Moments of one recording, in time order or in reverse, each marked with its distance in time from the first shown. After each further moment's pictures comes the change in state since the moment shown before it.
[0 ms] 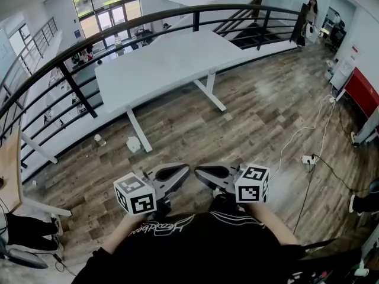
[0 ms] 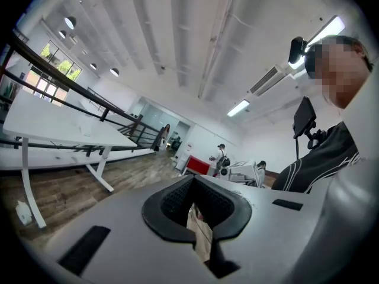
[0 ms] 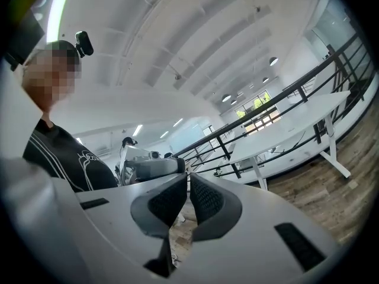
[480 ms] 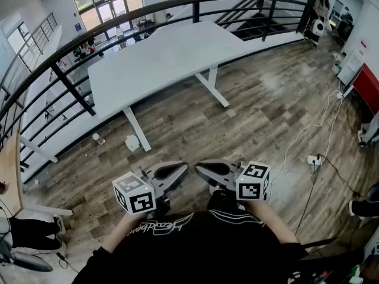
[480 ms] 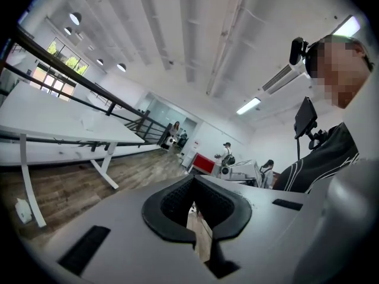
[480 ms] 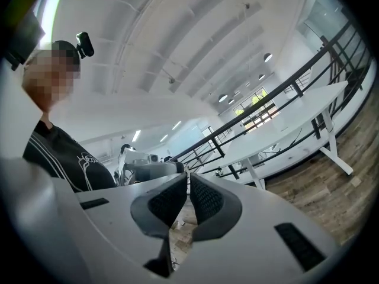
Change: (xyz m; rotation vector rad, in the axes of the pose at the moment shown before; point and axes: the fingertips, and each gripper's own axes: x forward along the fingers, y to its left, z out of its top) left arm 0.070 0.076 0.010 -0.047 0.031 0.056; right arm -0.001 -0.103 0.026 0.061 -0.015 0.023
